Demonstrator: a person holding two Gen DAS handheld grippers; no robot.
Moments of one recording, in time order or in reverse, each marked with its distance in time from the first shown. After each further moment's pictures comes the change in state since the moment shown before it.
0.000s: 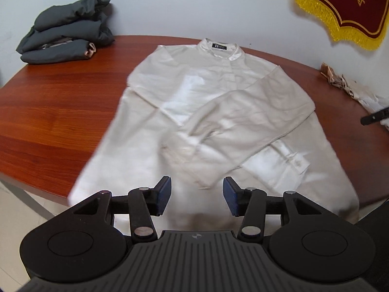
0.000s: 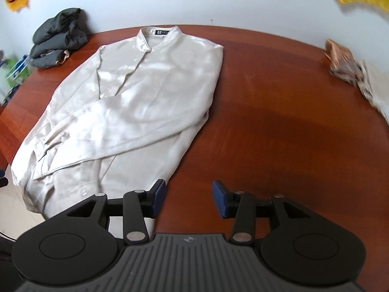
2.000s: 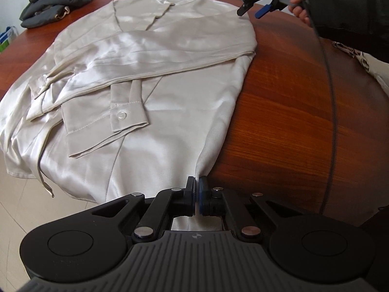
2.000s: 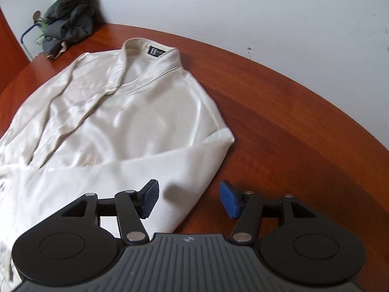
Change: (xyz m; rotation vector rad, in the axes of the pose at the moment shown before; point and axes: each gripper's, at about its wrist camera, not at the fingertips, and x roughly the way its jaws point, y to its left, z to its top) left arm 0.094 -0.278 -0.032 -0.133 0.183 0.188; right arm 0.242 -0.072 0.233 -0.249 0.037 0.145
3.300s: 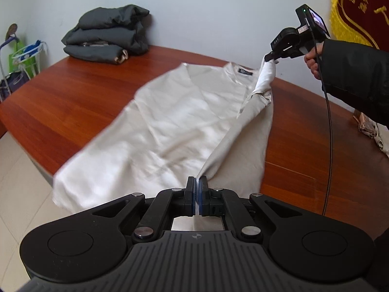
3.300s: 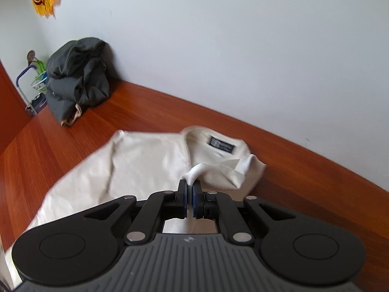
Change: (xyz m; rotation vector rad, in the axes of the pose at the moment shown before) left arm -0.075 0.247 0.078 -0.098 -0.253 -0.023; right arm -0.010 0.179 0.140 0.083 -0.179 -0.043
